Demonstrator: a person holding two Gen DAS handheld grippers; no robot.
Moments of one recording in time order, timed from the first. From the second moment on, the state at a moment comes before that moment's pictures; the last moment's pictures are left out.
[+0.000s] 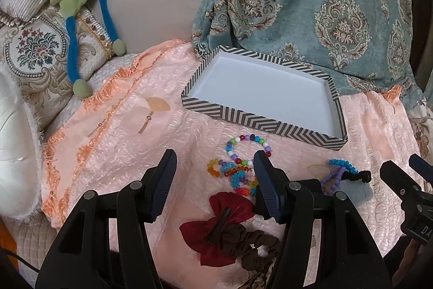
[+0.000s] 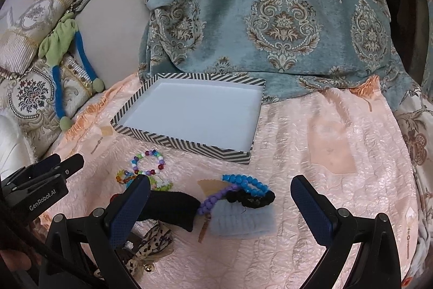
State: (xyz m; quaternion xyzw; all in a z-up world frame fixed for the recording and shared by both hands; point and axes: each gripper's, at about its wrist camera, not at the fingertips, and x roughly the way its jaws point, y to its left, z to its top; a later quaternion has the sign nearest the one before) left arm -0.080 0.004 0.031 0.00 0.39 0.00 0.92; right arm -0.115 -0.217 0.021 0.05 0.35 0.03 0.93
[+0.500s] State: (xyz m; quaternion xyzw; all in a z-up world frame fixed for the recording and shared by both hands) left arm -0.085 0.003 0.037 0.01 0.38 0.01 0.92; right arm -0.121 -0.216 0.027 0.06 0.35 0.03 0.94
